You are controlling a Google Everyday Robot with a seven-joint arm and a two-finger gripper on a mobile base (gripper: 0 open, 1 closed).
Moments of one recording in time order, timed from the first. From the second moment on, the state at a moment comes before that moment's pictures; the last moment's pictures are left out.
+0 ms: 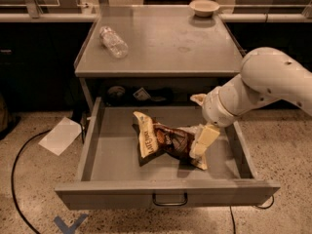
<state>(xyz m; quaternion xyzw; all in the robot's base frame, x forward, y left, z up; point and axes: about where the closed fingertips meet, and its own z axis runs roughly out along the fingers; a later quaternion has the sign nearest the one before) 0.531 -0.117 0.757 -0.65 0.71 0.11 0.25</state>
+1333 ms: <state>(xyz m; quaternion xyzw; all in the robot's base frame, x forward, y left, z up) 0.592 -0.054 0.656 -0.64 0.70 0.14 0.27</state>
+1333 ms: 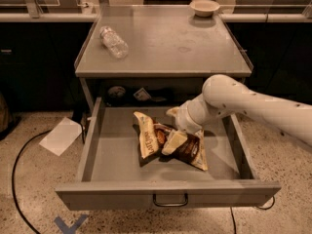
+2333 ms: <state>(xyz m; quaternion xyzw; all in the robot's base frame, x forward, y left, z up) 0.591 -0.053 0.651 -0.64 0.70 0.15 0.27</state>
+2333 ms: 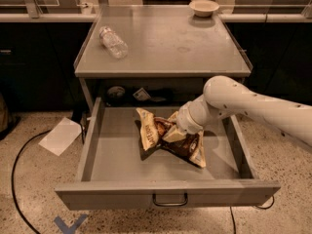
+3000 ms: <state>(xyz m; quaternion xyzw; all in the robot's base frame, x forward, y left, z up) 0.576 -0.041 0.744 -0.64 0.69 0.13 0.30</state>
